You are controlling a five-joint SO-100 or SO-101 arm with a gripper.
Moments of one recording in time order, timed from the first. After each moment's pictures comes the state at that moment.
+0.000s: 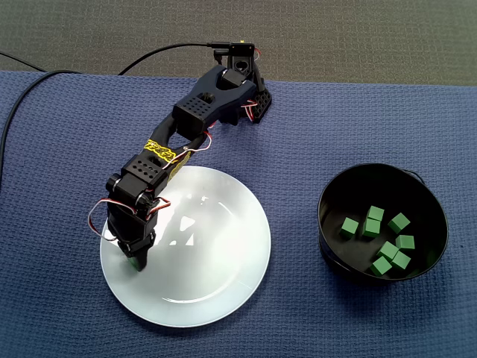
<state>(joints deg) 31.2 20.8 9.6 83.5 -56.0</state>
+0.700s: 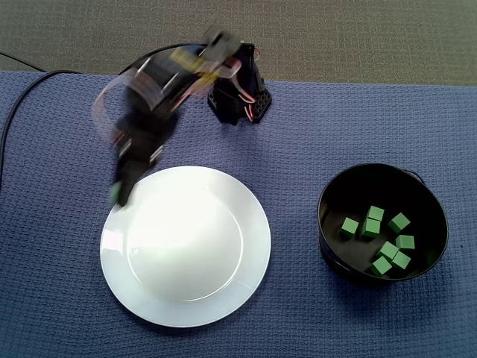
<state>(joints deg) 28.9 81.2 39.3 79.0 -29.0</state>
